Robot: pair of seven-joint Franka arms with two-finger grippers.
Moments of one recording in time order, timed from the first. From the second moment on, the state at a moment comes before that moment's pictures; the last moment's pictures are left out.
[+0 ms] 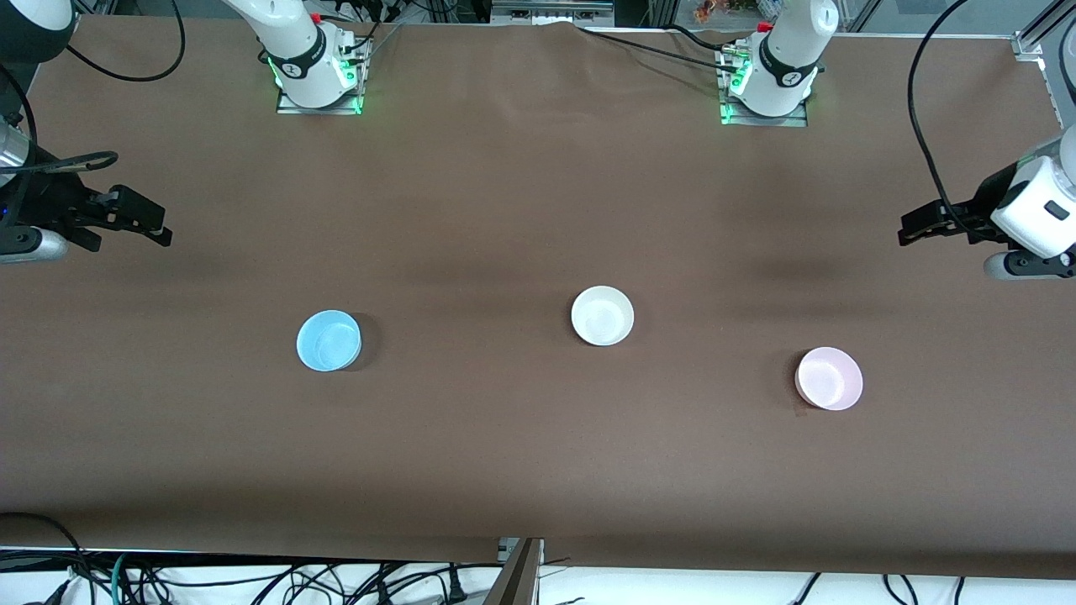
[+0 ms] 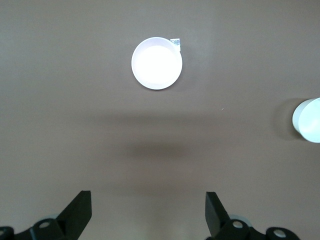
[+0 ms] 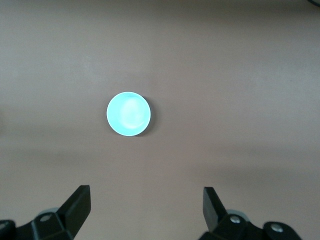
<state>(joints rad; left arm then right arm) 0.08 0.10 -0.04 -1.61 0.00 1.58 0.00 0.08 0.09 -0.07 -1.56 0.06 1.68 -0.06</state>
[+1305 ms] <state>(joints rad) 0.19 0.73 -0.04 -1.61 0.01 2.39 0.60 0.08 0.09 -0.07 -1.55 0.06 1.68 -0.06</state>
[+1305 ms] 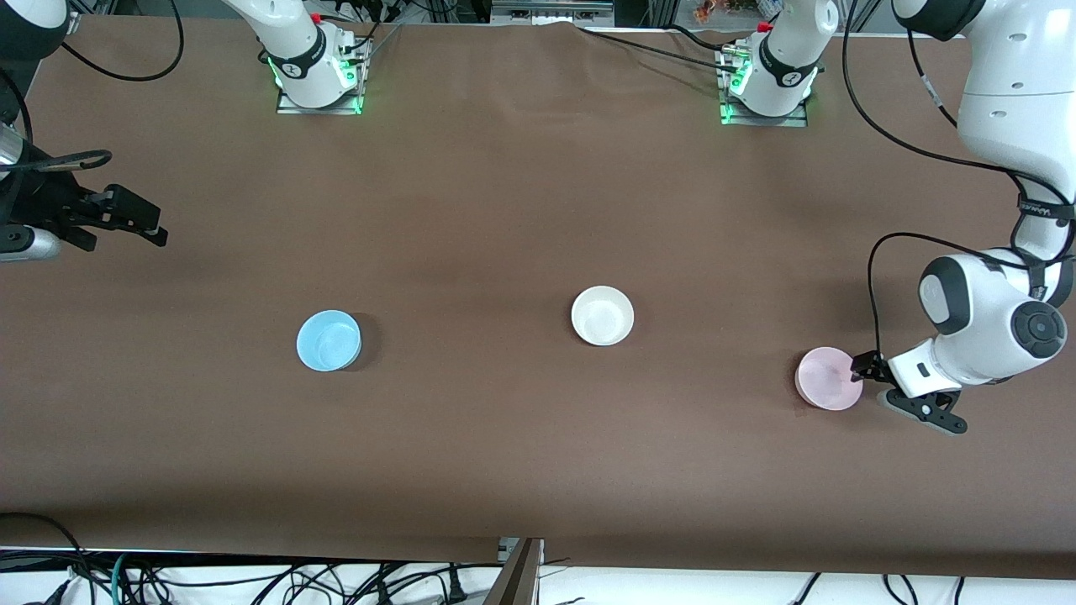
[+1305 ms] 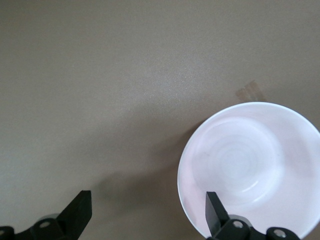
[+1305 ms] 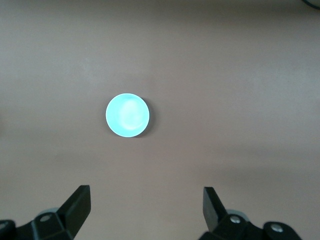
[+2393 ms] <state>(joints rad) 0.18 0.75 -0.05 -1.59 0.01 2.37 0.60 0.08 0.09 -0.07 -1.55 0.06 1.68 -0.06</state>
